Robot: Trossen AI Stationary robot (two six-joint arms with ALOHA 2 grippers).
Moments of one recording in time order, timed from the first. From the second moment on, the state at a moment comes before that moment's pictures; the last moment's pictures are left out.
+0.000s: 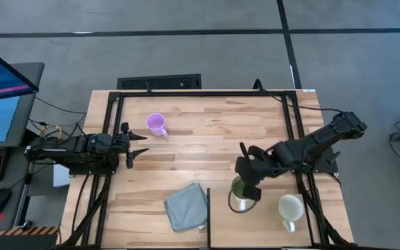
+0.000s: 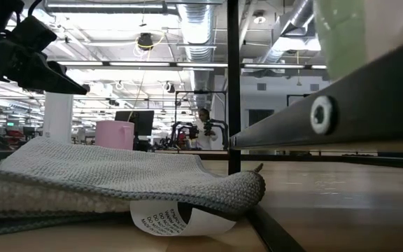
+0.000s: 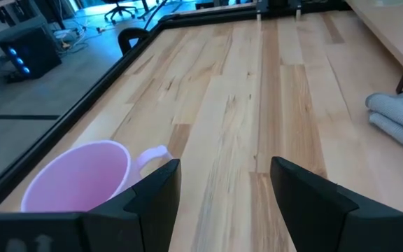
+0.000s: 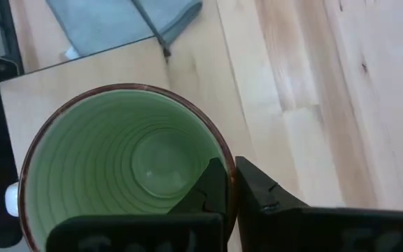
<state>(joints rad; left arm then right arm) -0.04 0.07 0.16 -0.43 -0.29 0.06 0.44 1.46 1.30 -1.05 0.10 0.61</state>
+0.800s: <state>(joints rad) -0.04 0.07 0.16 -0.43 -0.29 0.04 0.77 1.46 1.25 -1.12 0.27 1.00</state>
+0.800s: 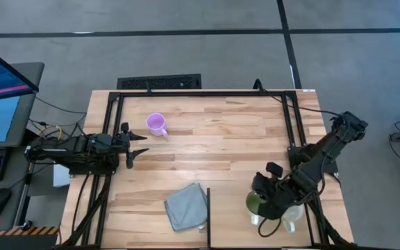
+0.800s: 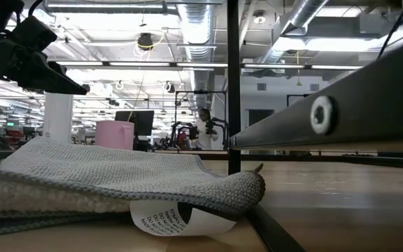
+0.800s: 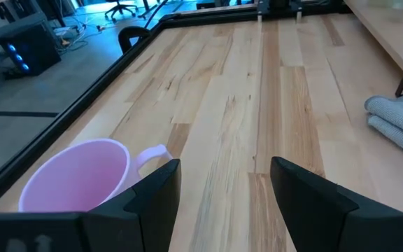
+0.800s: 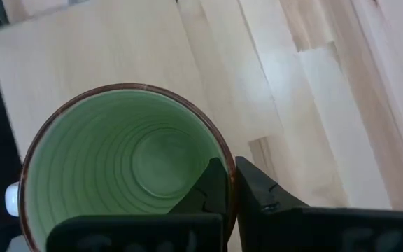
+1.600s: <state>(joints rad) -0.04 0.07 0.16 -0.43 -0.30 -0.02 0.84 1.46 1.14 -1.03 0.29 1.01</state>
